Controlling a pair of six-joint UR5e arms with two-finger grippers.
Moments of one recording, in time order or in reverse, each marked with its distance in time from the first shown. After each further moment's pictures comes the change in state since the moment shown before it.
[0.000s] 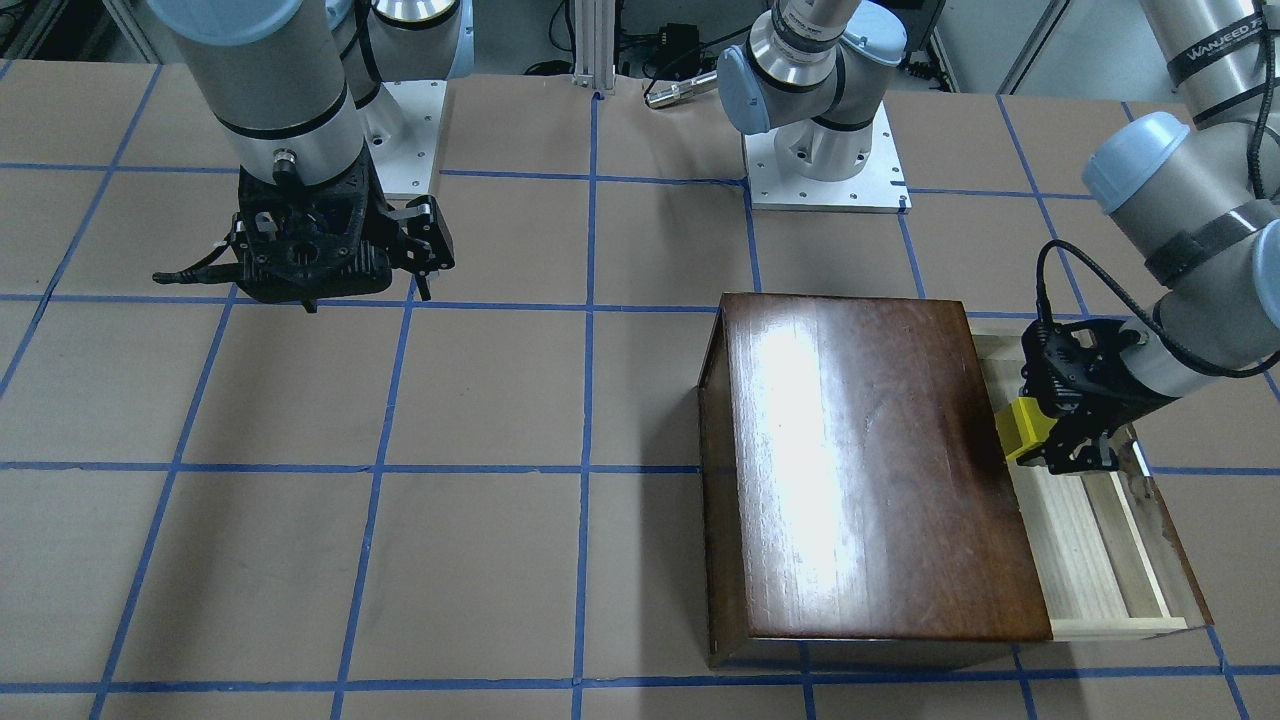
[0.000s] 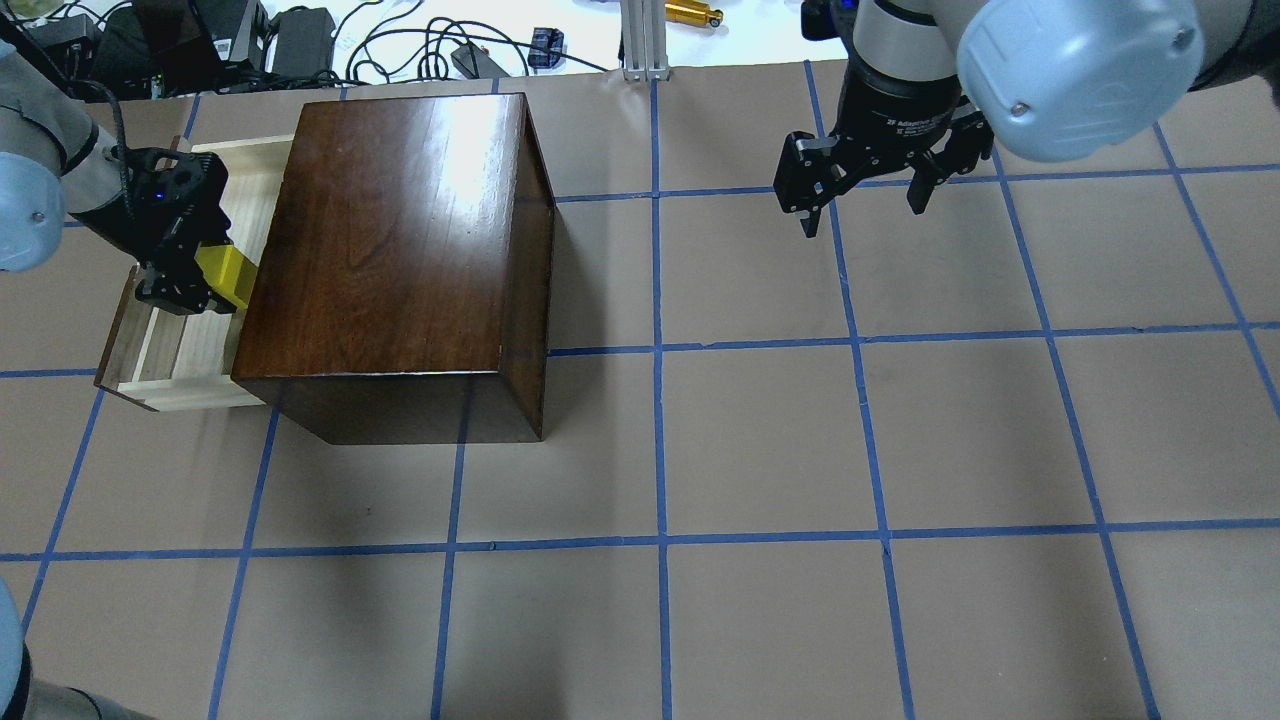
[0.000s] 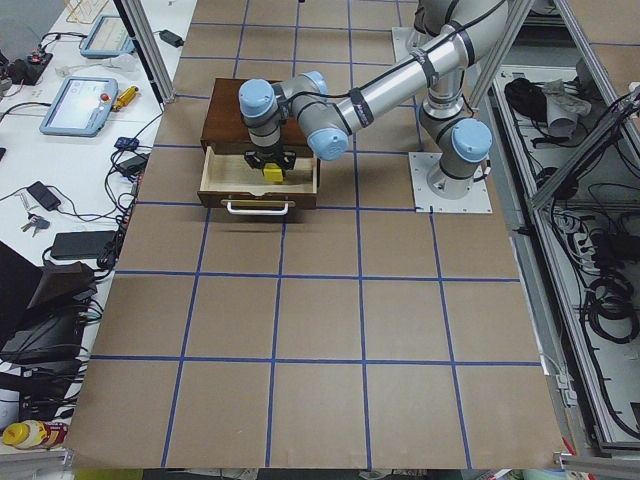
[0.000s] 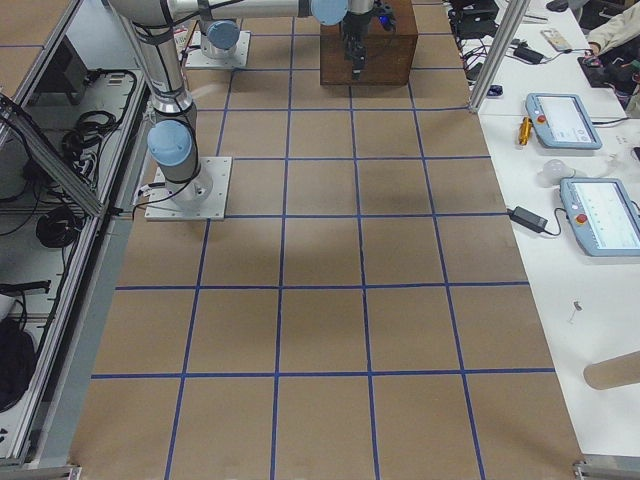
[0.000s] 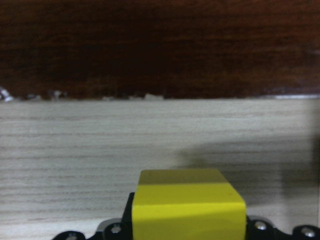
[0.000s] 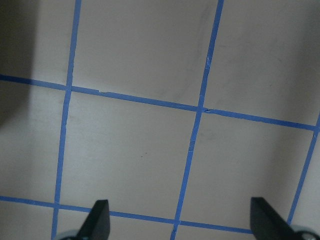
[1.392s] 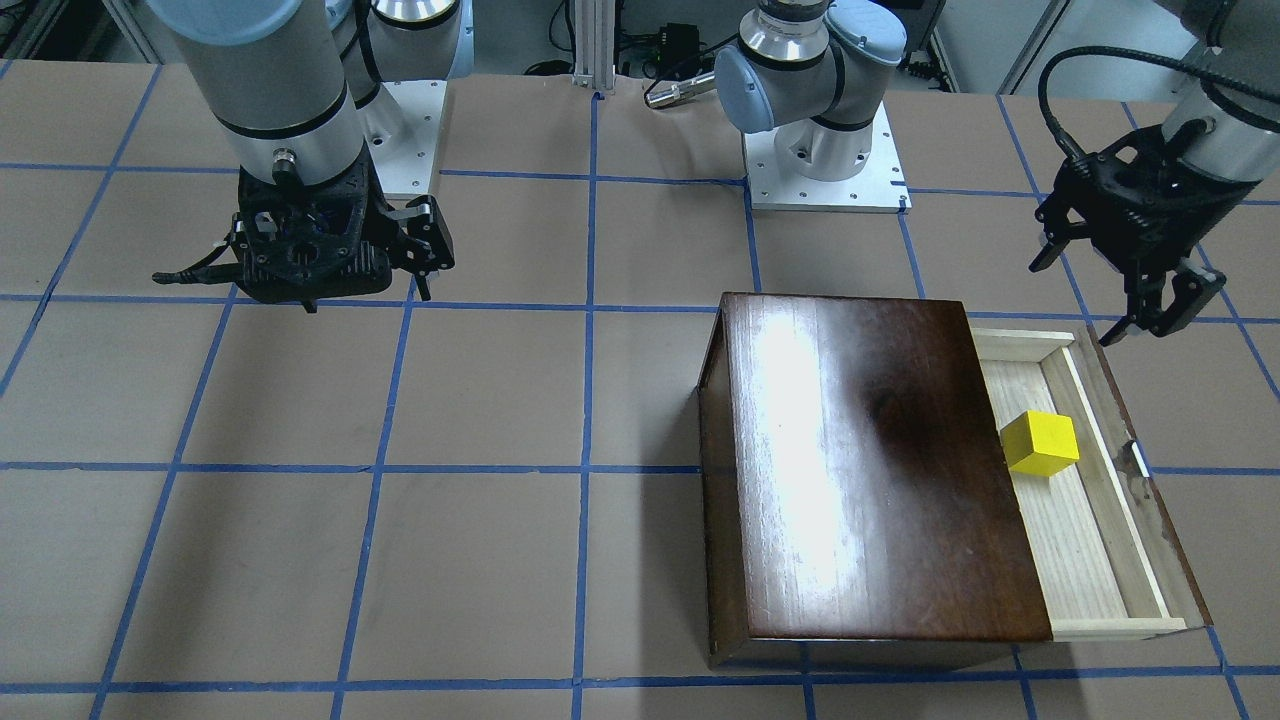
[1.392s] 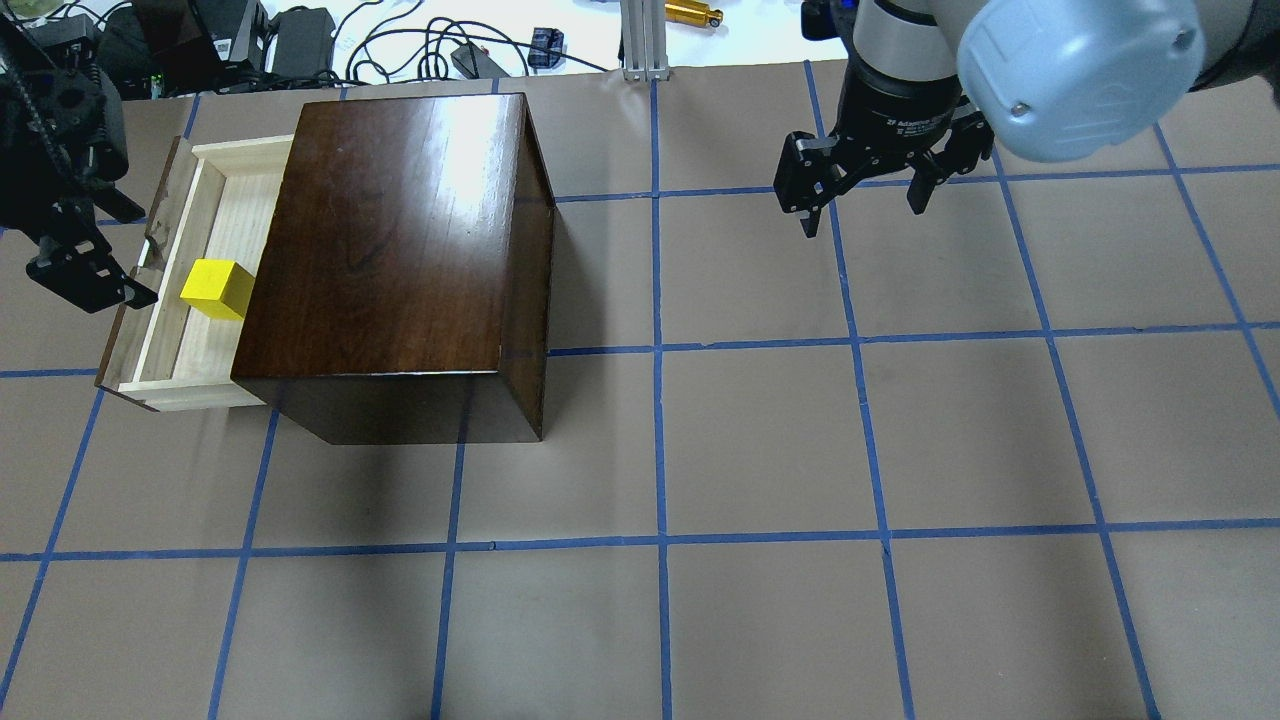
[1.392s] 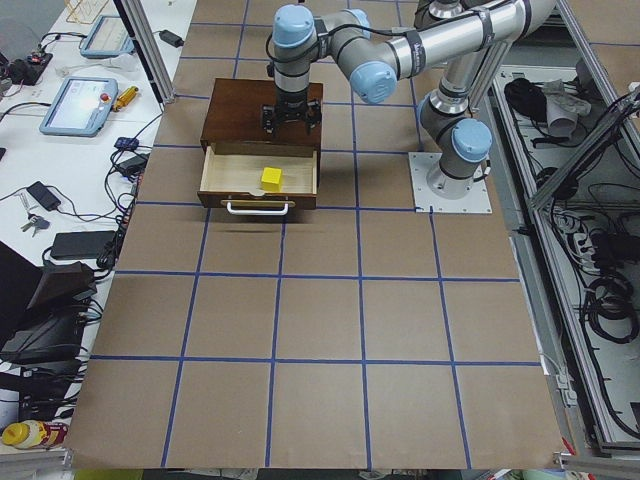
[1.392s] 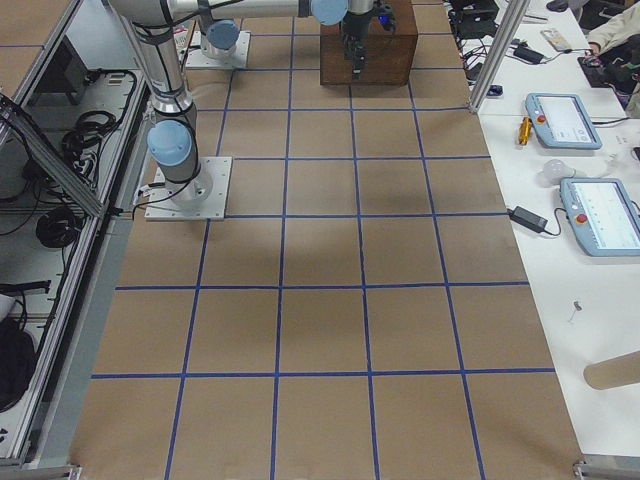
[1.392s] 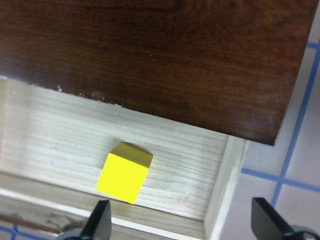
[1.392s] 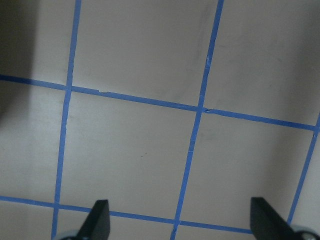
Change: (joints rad) left arm -0.010 0.334 0.015 -0.191 0.013 -0.520; right arm 0.000 0.000 0.000 0.000 0.000 0.000
